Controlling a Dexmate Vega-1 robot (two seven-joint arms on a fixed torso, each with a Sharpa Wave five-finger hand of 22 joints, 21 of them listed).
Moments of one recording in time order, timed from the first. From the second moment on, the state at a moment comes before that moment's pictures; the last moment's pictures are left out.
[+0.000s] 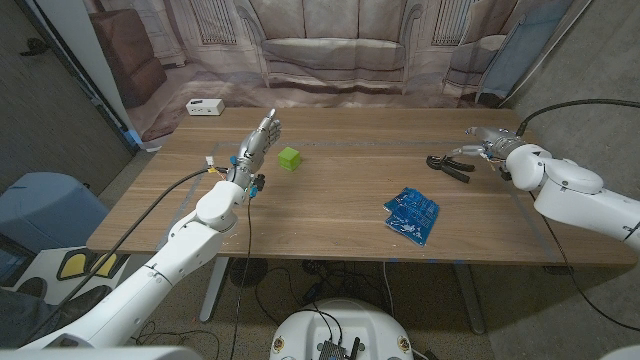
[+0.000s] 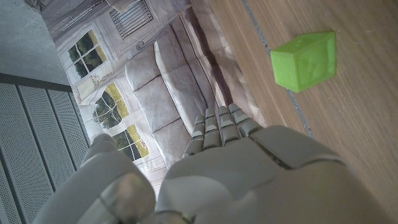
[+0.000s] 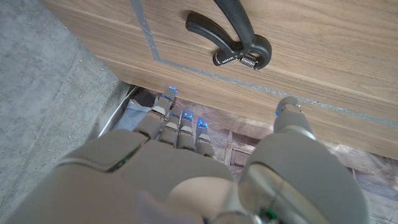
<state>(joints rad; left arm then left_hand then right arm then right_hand) 1.02 0.62 0.34 -1.74 -0.46 -0.18 0.23 0.20 0.00 0.18 -0.01 0.20 0.16 0.13 0.20 0.17 0.19 0.11 0.22 0.20 0.15 0.11 0.20 0.18 0.09 0.07 0.20 0.17 -0.86 -1.18 -0.49 -1.97 -0.27 -0.64 0.05 0.48 -0.02 0.26 -0.16 0.18 0.09 0.09 0.18 0.19 0.15 0.11 0.19 0.19 0.11 0.08 0.20 0.20 0.32 0.03 0.19 0.17</state>
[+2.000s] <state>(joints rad) 1.05 0.63 0.34 -1.79 -0.45 -0.15 0.26 0.21 0.01 0.18 -0.02 0.20 0.17 0.13 0.19 0.17 0.20 0.11 0.22 0.20 0.15 0.10 0.20 0.18 0.09 0.07 0.20 0.17 -0.76 -1.08 -0.63 -1.76 -0.33 -0.57 0.10 0.54 -0.05 0.26 -0.16 0.18 0.02 0.09 0.18 0.19 0.04 0.10 0.18 0.19 -0.04 0.07 0.19 0.20 0.17 0.01 0.19 0.17</state>
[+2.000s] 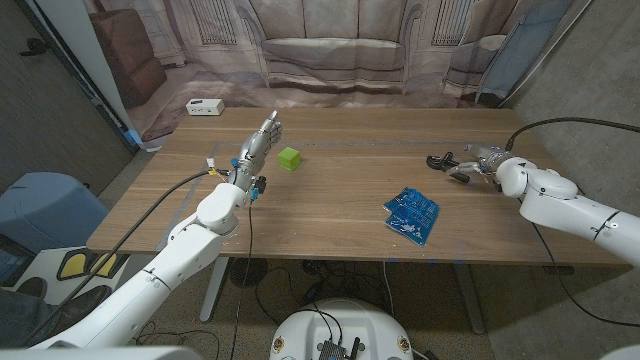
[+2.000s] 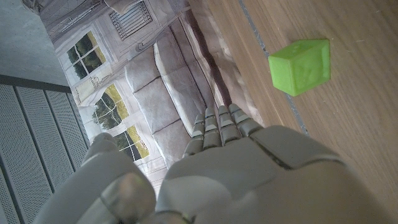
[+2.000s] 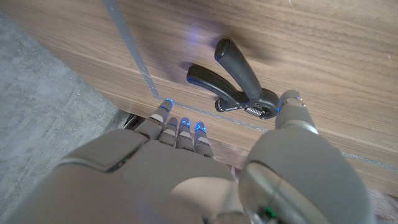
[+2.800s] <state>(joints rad) 1.07 0.63 0.33 -1.81 -0.44 -0.14 0.27 0.21 0.01 0.18 -0.02 0.20 0.18 0.13 0.19 0.17 0.20 0.11 0.22 0.20 0.16 0.11 0.20 0.18 0.09 0.07 0.20 0.17 -0.71 -1.05 -0.66 -1.68 -0.35 -0.54 0.16 0.59 -0.06 0.27 -0.16 0.18 0.06 0.10 0.20 0.19 0.08 0.10 0.21 0.19 0.03 0.06 0.21 0.20 0.26 0.00 0.21 0.17</state>
